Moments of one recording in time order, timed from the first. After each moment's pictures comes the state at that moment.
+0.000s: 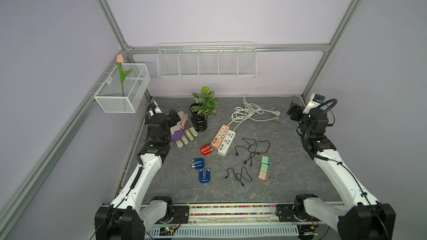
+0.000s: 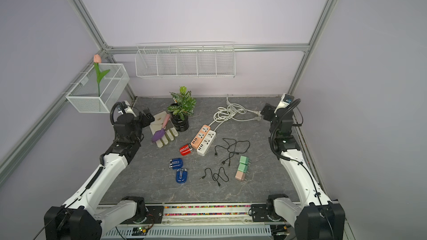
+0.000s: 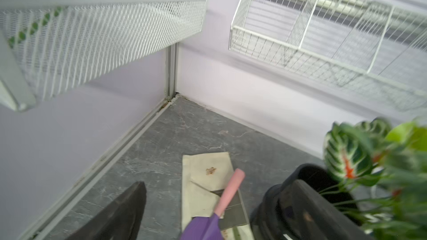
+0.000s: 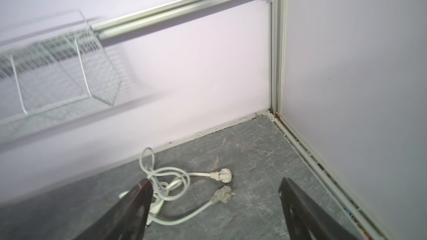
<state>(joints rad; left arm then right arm) -0.14 1.10 0.89 -0.01 -0.31 -0.39 0.07 1.10 0.91 0.03 0.24 0.35</state>
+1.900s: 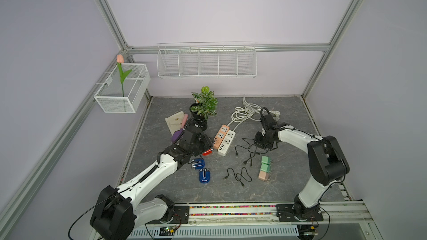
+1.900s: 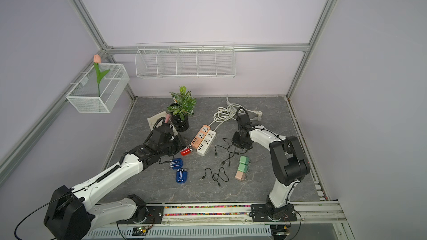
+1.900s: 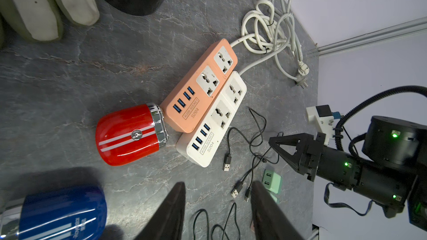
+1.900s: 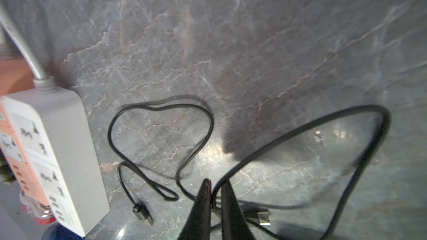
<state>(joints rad) -0.61 1.18 0.77 -0.30 0.10 -0.98 0.36 1.74 1.09 -0.61 -0.17 0.76</state>
